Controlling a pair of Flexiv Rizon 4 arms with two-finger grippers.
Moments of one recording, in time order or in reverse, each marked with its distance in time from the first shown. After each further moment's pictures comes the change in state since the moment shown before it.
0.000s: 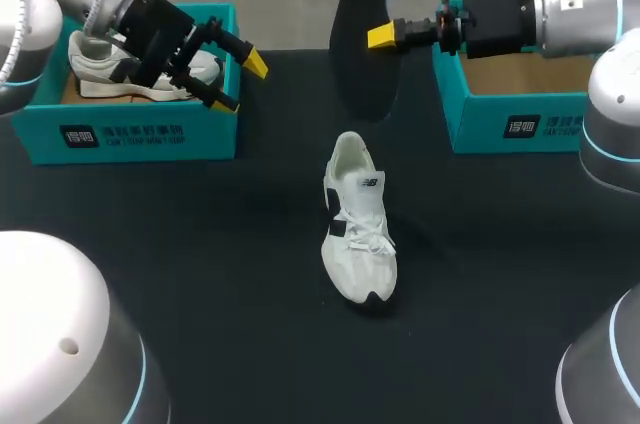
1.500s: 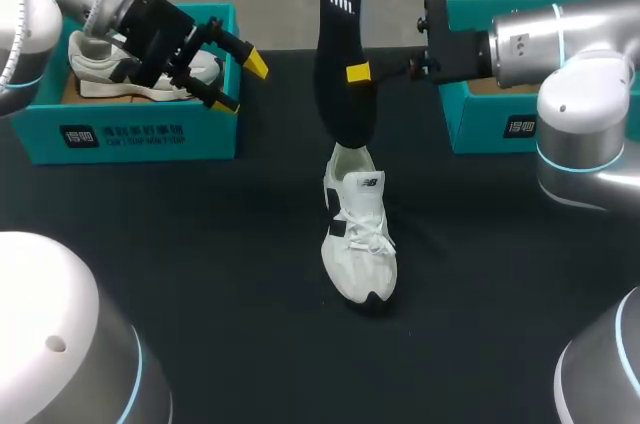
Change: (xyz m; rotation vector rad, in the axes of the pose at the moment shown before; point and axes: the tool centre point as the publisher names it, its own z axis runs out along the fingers) left arm 0.000 0.000 0.001 -0.001 0.000 0.000; right arm -0.097 -0.010 0.050 0.030 0.018 -0.285
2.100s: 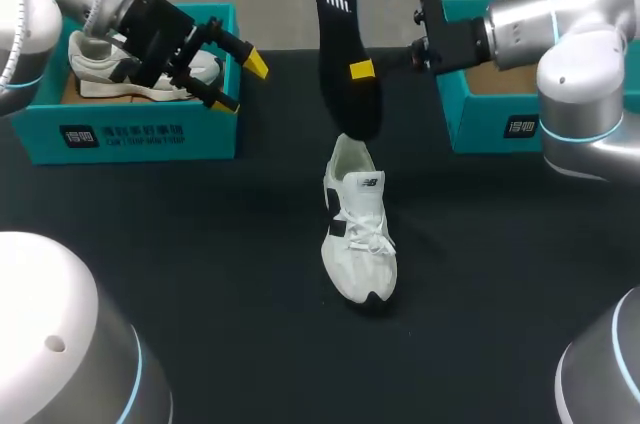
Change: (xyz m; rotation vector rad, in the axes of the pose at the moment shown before) left arm 0.000 0.000 0.000 0.000 0.000 0.000; right arm -0.040 0.006 0.000 0.083 0.033 -0.144
